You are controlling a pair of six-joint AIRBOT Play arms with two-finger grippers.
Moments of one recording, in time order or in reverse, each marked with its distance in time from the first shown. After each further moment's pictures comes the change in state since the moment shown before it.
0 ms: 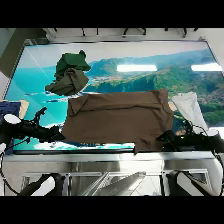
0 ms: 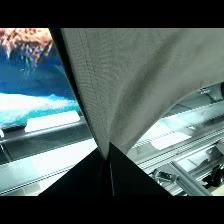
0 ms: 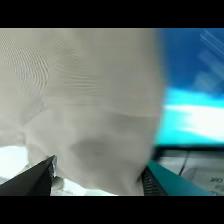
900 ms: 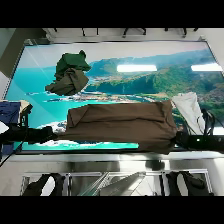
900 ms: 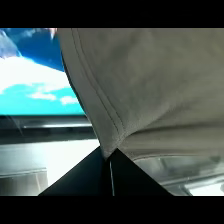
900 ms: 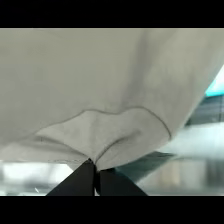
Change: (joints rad) left arm 0.000 0.284 0.005 0.099 0.023 -0.170; right arm 0.119 0.512 0.258 -0.234 0.291 0.301
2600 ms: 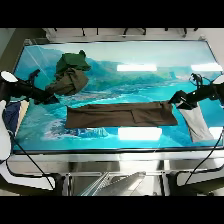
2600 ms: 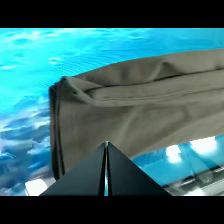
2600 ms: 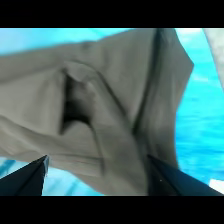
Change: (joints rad) left arm -0.110 -0.742 0.797 -0.070 -0.046 0.021; right arm -0.015 -1.078 0.753 0.008 -0.040 -0.250
